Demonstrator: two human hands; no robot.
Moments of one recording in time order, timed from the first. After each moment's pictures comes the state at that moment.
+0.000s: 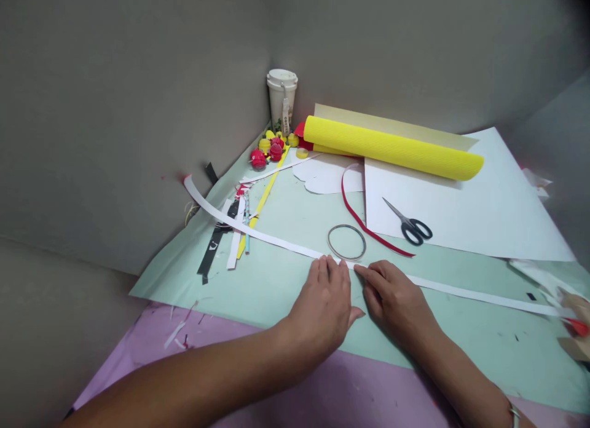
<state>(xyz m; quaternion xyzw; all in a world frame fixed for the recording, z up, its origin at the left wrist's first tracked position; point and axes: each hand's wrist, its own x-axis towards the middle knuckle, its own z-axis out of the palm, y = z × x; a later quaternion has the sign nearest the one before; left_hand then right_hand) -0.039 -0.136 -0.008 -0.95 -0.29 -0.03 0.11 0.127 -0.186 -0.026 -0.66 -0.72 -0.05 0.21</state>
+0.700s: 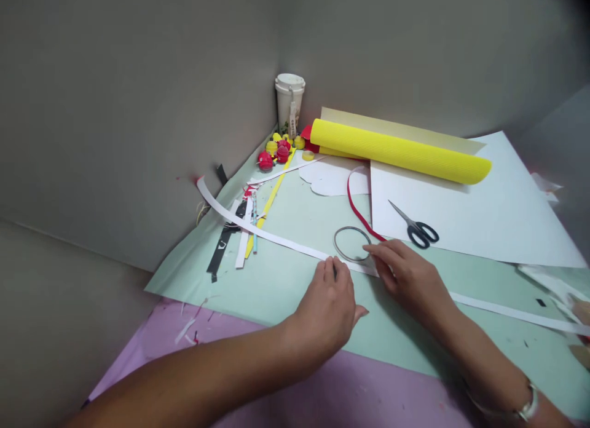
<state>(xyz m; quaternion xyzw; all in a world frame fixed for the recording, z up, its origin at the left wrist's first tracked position) -0.039 -0.135 -0.005 -0.95 -0.30 -0.01 0.09 0.146 -0.158 0.001 -0.65 -0.73 -0.06 0.21</state>
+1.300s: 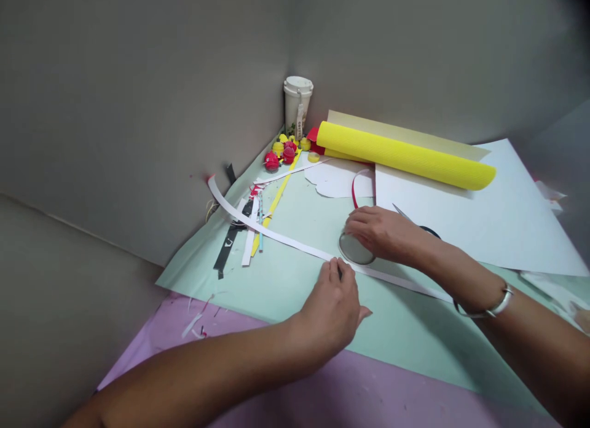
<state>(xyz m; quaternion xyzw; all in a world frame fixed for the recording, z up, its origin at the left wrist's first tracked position) -0.038 -0.137 -0.014 -0.95 -0.29 -0.03 0.11 0.150 -0.067 0.041 -0.42 -0.91 -0.05 0.00</state>
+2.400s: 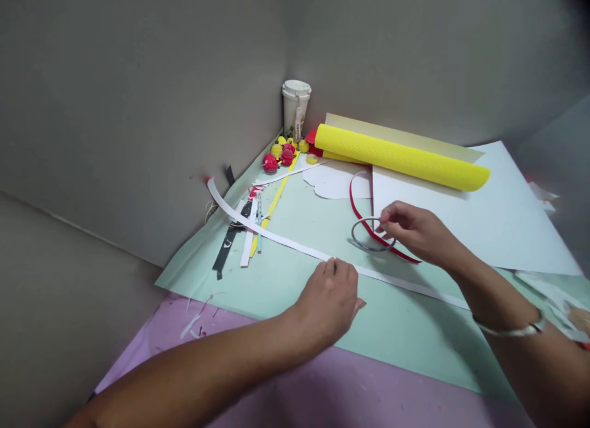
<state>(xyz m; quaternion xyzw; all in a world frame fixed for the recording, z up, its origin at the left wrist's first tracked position) -0.043 -0.122 0.003 -0.95 -0.29 -0.07 0.02 0.184 -0.101 0.051 -0.64 -0.67 0.22 0.30</state>
